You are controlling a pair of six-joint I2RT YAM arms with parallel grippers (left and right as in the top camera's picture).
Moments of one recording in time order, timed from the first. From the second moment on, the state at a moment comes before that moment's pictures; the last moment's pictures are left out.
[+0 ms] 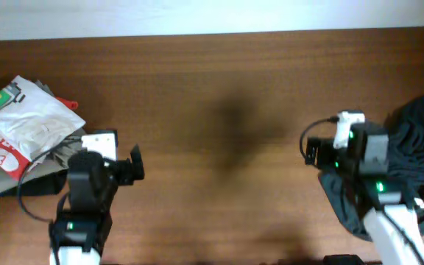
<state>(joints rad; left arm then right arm) -0.04 0.83 0.60 -0.37 -0.06 -0.05 -0.01 1.05 0.79 -0.56 0.03 0.03</state>
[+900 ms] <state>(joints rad) -0.04 1.14 0.76 -0.22 0.03 -0.05 0.38 1.85 1.38 -0.59 -0.32 0.09</state>
